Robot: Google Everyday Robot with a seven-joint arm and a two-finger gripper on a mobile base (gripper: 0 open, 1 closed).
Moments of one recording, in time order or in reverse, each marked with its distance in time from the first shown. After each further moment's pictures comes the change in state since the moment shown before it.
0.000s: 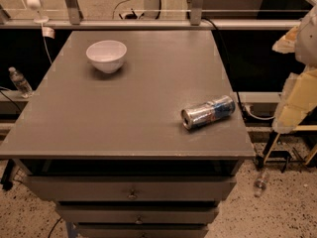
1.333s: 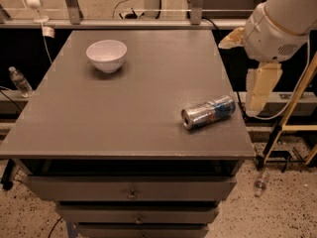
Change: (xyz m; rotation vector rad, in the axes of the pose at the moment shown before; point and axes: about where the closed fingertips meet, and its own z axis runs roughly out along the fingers) arm -0.054 -0.042 0.060 -0.058 -0.088 -0.420
